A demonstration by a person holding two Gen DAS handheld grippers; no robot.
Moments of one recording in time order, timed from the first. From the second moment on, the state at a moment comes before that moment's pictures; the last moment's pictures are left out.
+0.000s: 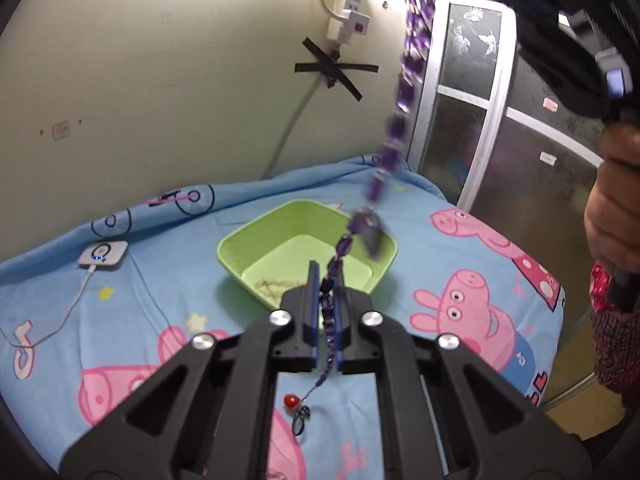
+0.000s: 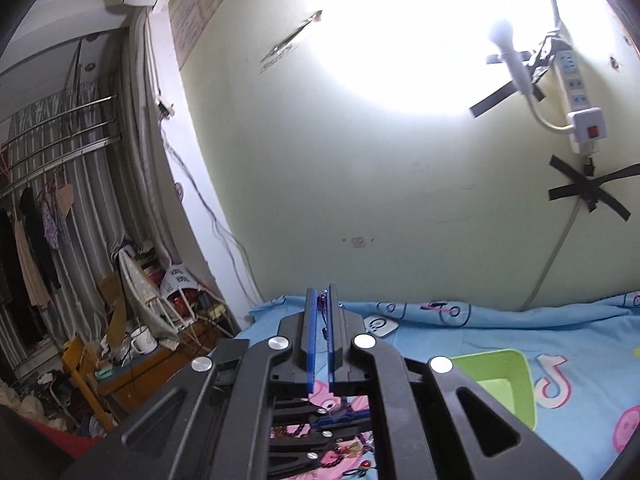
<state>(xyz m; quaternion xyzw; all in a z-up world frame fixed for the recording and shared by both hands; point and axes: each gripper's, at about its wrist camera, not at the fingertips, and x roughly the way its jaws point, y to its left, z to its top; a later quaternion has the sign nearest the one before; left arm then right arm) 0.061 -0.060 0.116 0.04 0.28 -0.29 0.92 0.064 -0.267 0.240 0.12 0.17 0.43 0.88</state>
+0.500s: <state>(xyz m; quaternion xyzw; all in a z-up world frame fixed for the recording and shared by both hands) 0.150 -0.091 0.210 -0.01 0.26 -0.29 0.92 0.127 -0.321 0.234 0.15 0.17 0.36 0.91</state>
